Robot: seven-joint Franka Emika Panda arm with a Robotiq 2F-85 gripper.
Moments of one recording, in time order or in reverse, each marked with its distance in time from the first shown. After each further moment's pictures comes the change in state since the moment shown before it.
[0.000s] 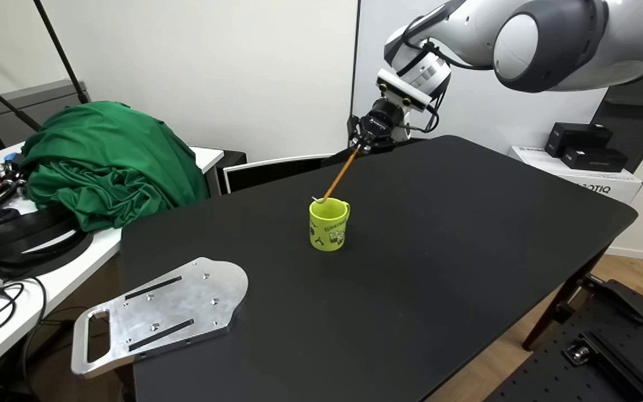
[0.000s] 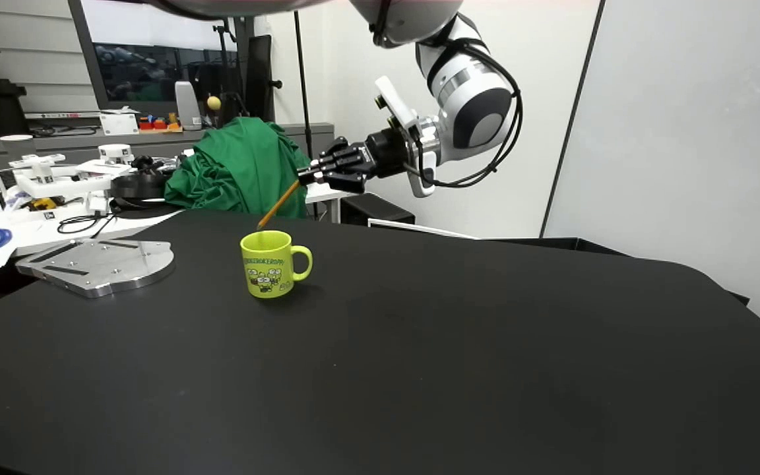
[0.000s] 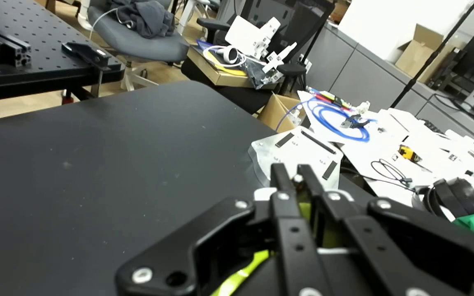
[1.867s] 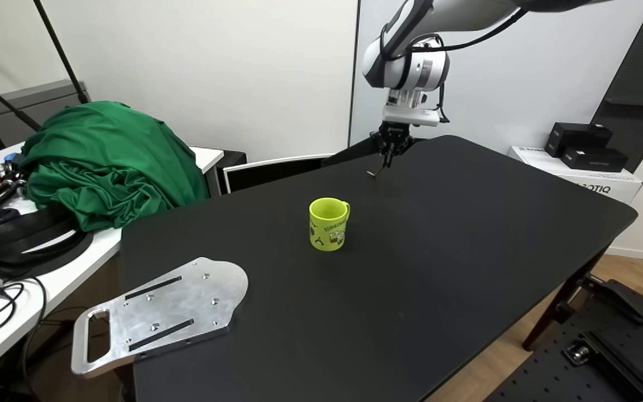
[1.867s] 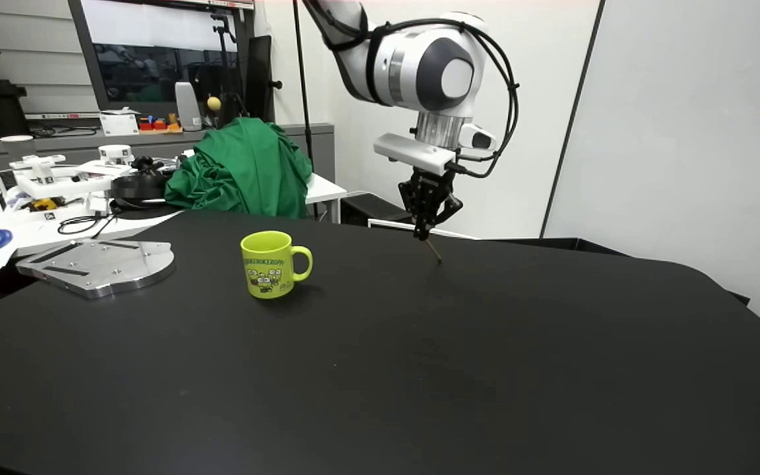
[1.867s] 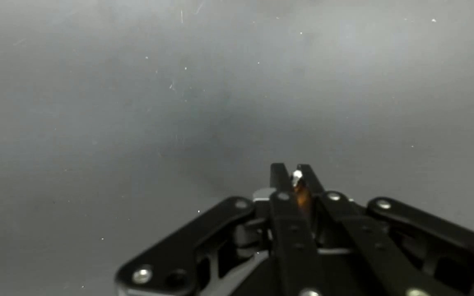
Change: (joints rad) arm 0.276 -0.314 -0.243 -0.545 -0.523 1.216 -0.325
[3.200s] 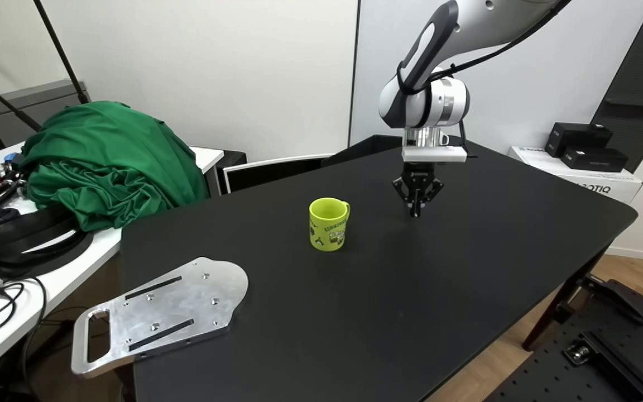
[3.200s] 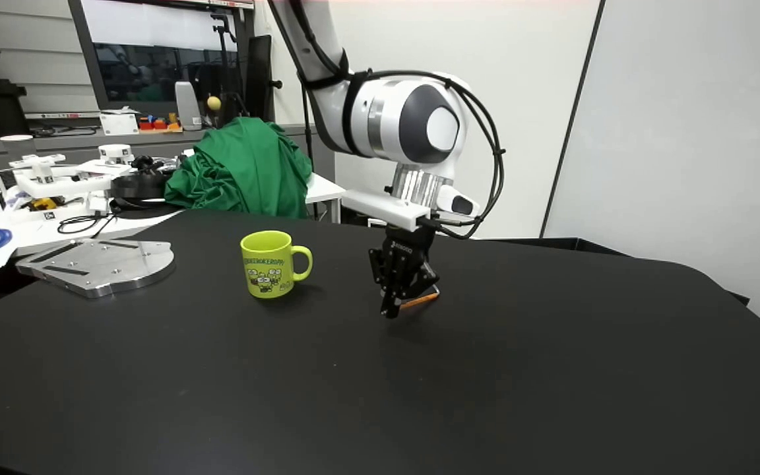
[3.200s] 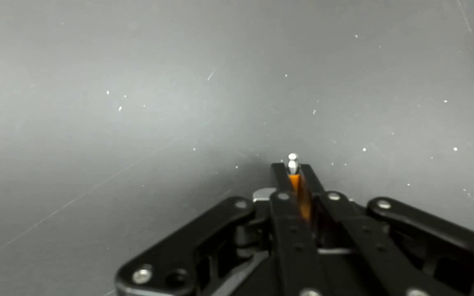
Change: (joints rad) arm -0.059 -0.104 0.089 -0.348 -0.158 -0.028 0.096
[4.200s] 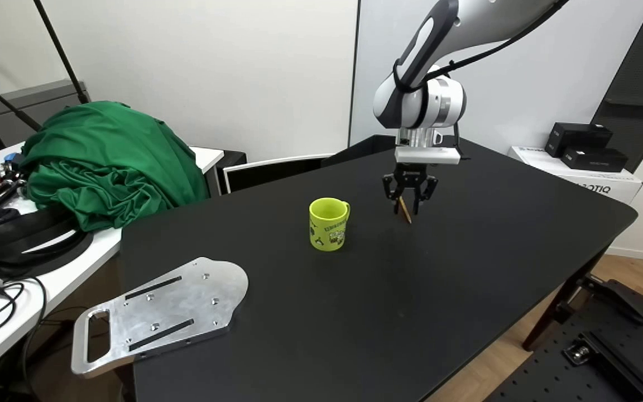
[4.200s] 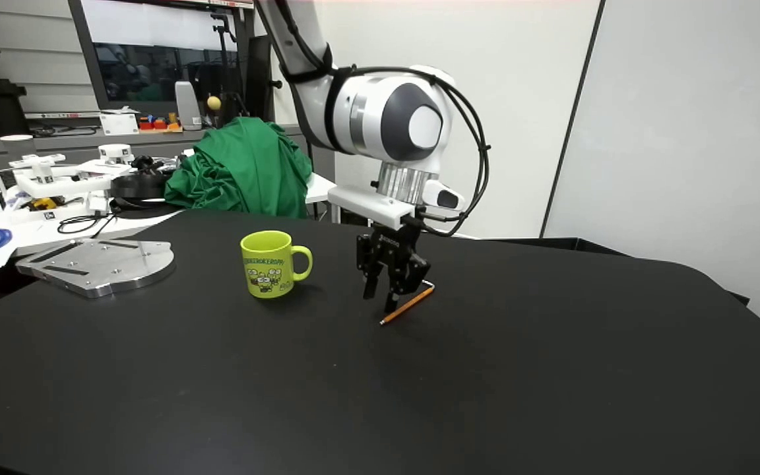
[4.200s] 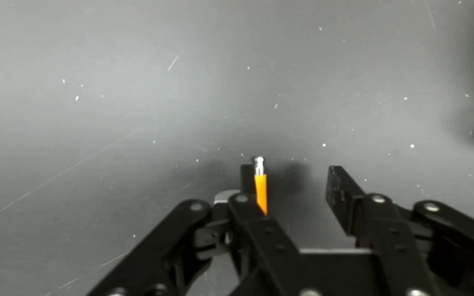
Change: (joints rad) arm -0.003 -0.038 0.045 -0.051 0.001 0.089 0.003
